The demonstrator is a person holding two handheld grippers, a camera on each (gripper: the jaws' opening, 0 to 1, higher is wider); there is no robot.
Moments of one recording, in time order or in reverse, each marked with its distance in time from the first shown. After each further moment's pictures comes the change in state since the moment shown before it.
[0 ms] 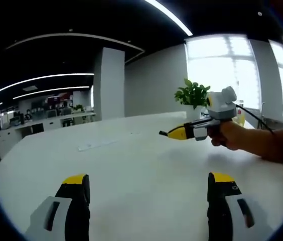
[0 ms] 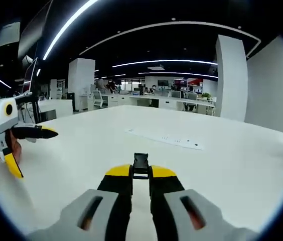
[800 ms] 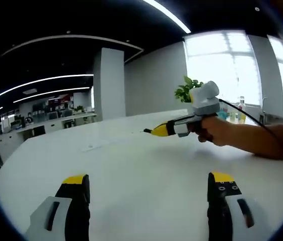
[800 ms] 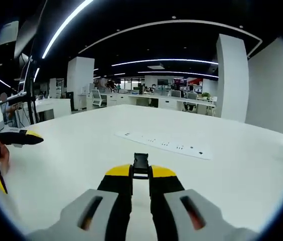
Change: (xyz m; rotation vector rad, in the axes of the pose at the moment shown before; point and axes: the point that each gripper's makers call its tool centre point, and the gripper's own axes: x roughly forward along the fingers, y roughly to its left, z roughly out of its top) left arm -0.006 -0.006 -0.003 0.030 0.007 0.020; right arm 0.051 -0.010 0.010 -0.006 0.012 -0.002
